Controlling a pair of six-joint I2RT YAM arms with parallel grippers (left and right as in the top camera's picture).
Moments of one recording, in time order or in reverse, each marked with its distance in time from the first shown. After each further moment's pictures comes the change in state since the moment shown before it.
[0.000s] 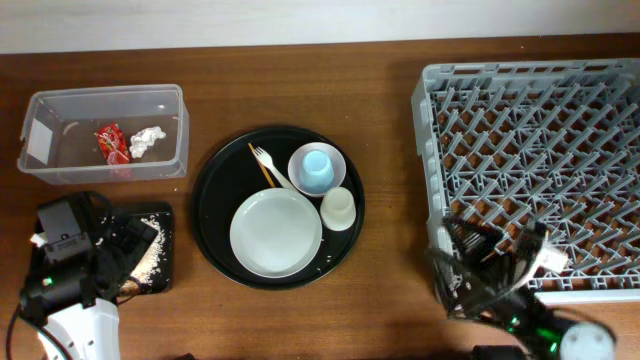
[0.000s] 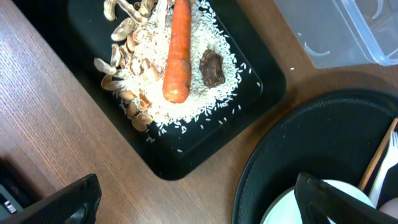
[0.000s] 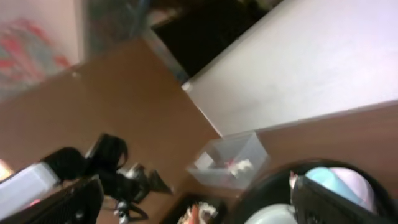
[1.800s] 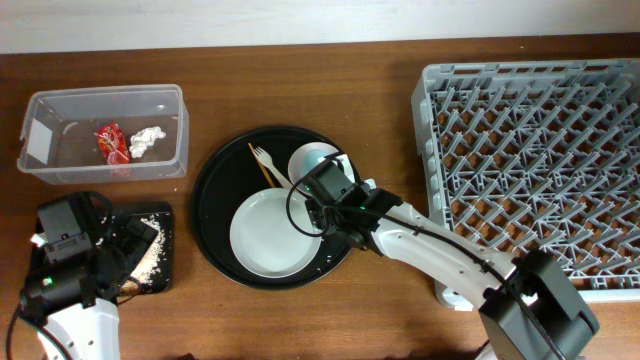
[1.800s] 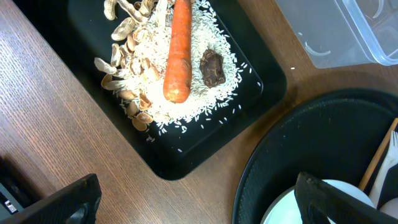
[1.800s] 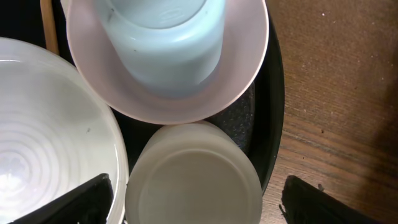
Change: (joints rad) left arm 0.000 0.000 0.000 -0.001 0.000 0.000; right arm 0.780 1.553 0.721 -0.523 1.051 -0.491
